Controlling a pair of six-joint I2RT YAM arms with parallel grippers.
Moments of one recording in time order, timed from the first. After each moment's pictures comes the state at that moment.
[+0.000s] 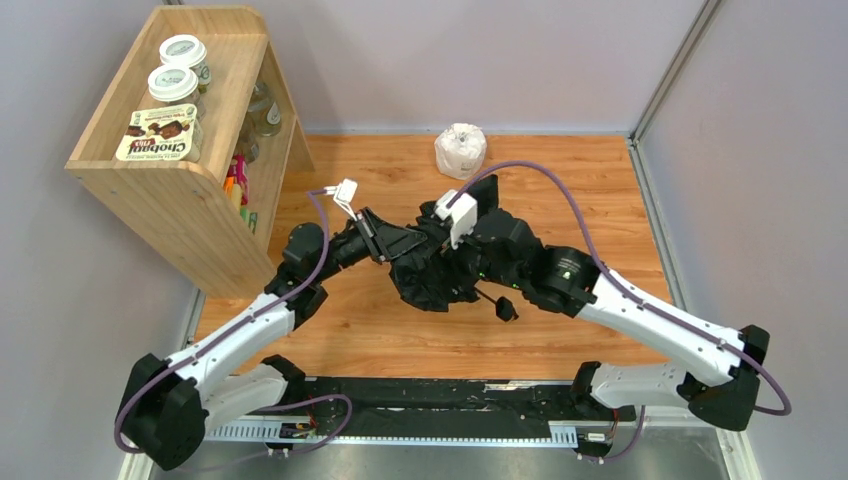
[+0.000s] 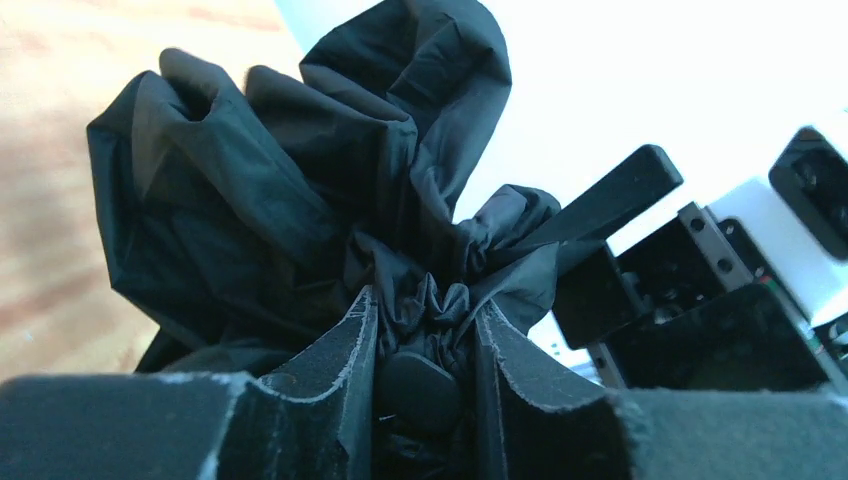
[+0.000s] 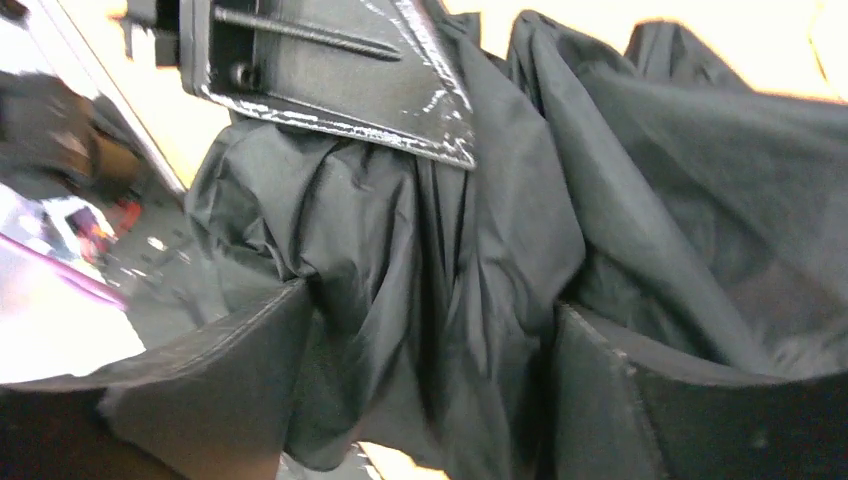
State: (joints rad) left arm -0.56 1.04 0.56 0.55 0.49 -1.07; right arm 1.04 1.18 1.18 -0.53 0.07 0.11
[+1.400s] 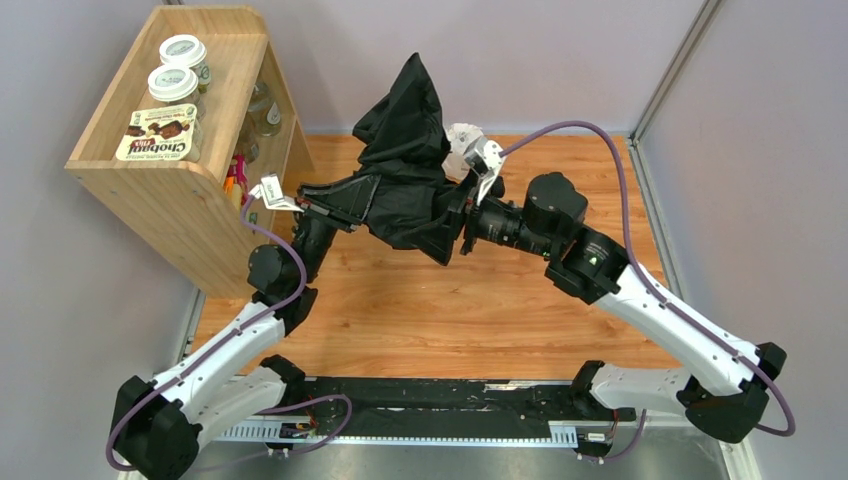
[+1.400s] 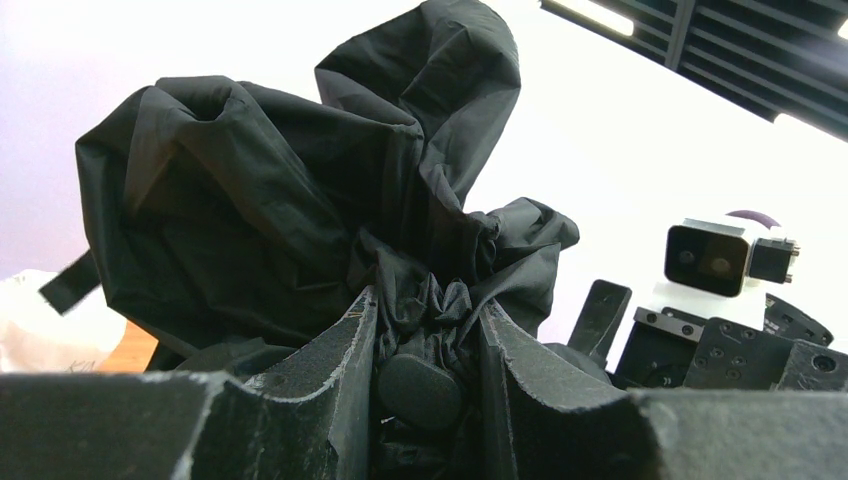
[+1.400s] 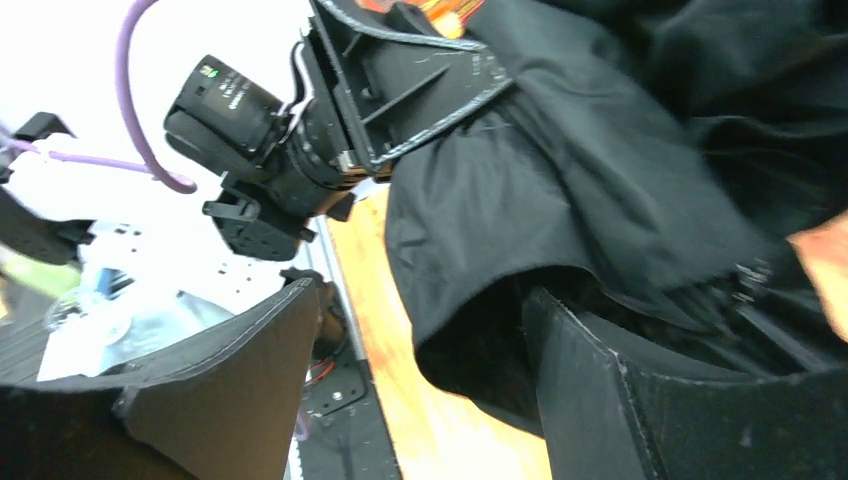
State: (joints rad) left arm -0.55 0.90 0.58 0.94 0.02 -0.87; right arm 0.90 1.12 1.30 -0.19 -0.29 0.29
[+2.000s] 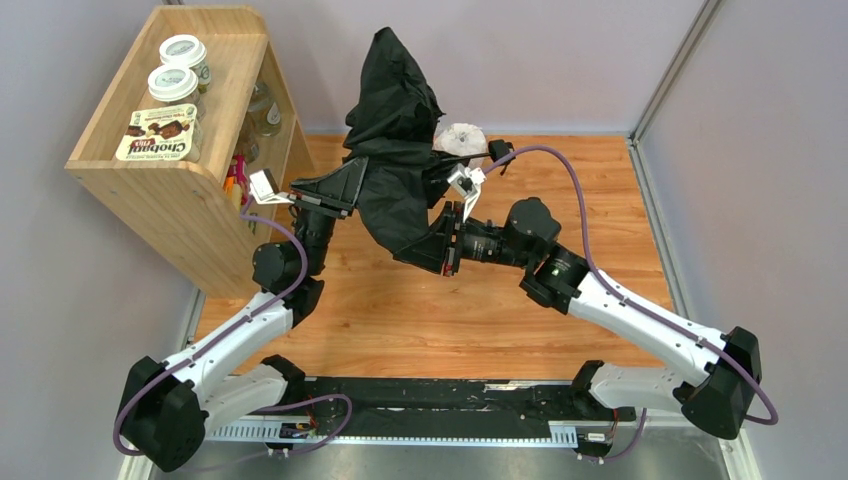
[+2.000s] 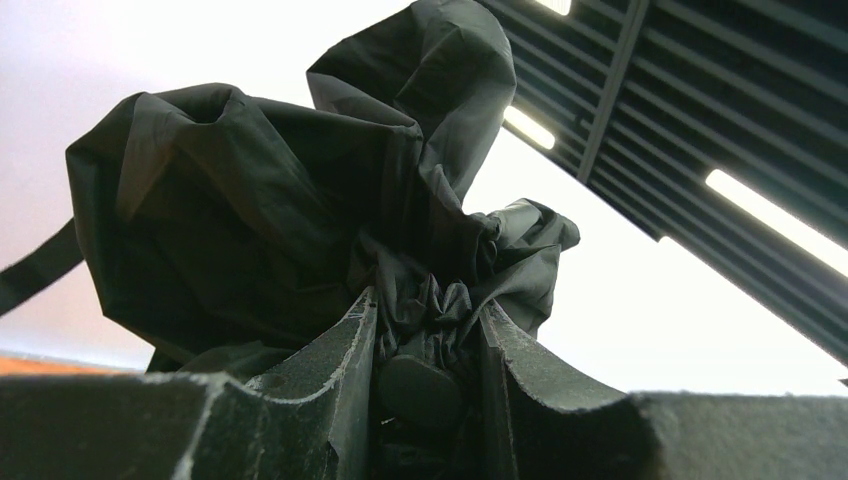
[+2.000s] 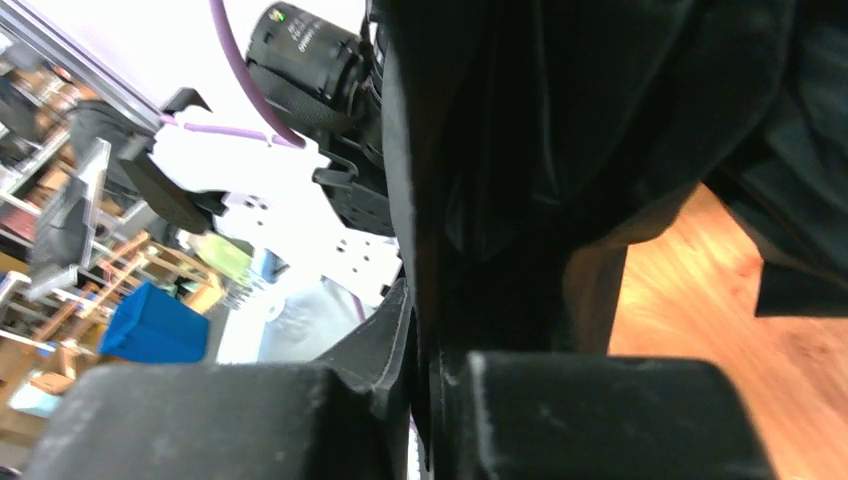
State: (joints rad) left arm -0.55 1.00 0.60 1.12 -0.10 -1.09; right arm 0.89 1.17 1.02 0.22 -0.53 0.61
